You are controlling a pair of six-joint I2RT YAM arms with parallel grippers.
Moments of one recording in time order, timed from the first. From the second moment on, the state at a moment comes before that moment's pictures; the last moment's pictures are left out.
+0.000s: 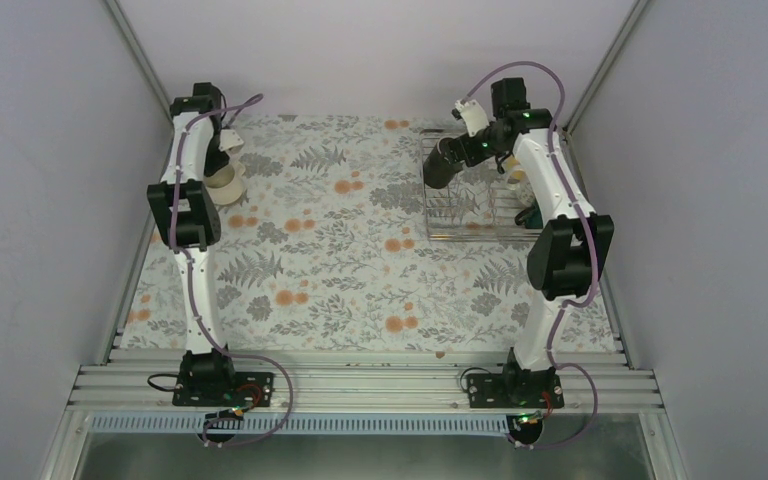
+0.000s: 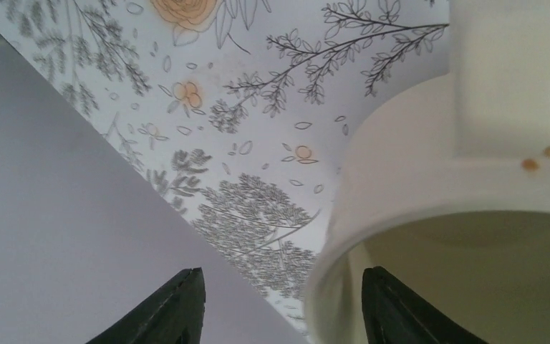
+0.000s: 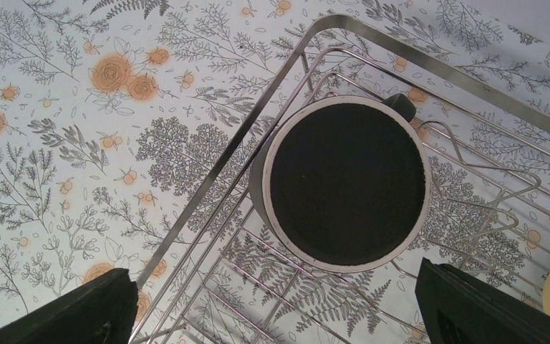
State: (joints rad) left arm 0.12 2.52 2.49 -1.30 -0.34 0.89; right arm 0.13 1.94 1.91 -0.96 -0.33 -0.36
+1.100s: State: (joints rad) left arm -0.03 1.59 1.54 -0.47 -0.21 0.51; right arm 0.14 2.13 2.08 -1.01 -0.34 -0.27
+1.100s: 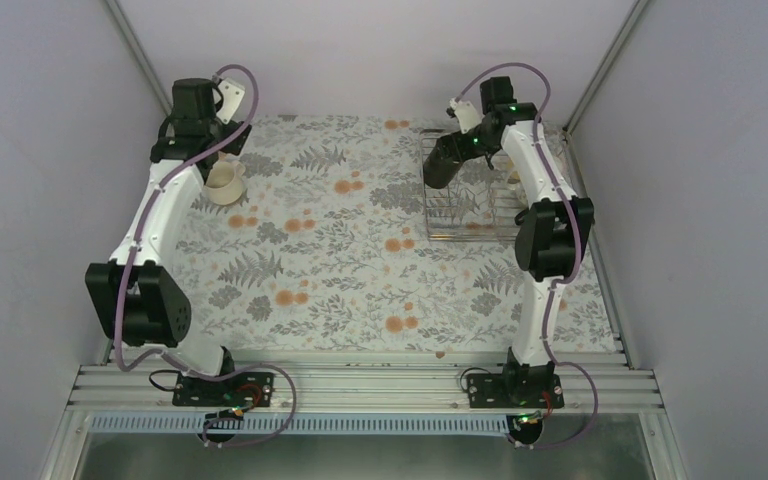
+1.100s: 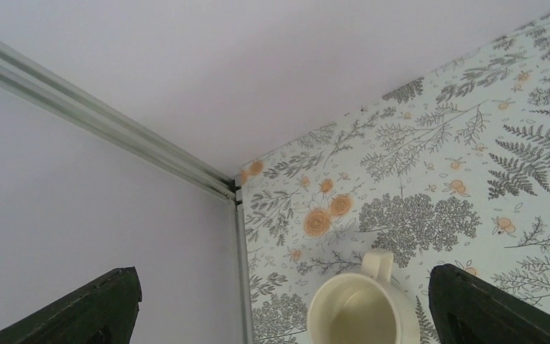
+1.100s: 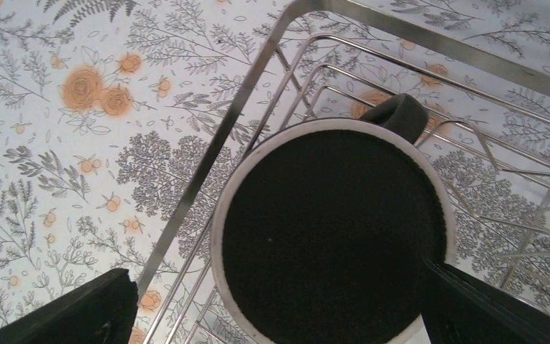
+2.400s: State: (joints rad) left arm -0.08 1.48 1.39 -0.33 -0.24 0.48; right arm 0.13 2.26 2.15 -0.94 -0.33 -0.26
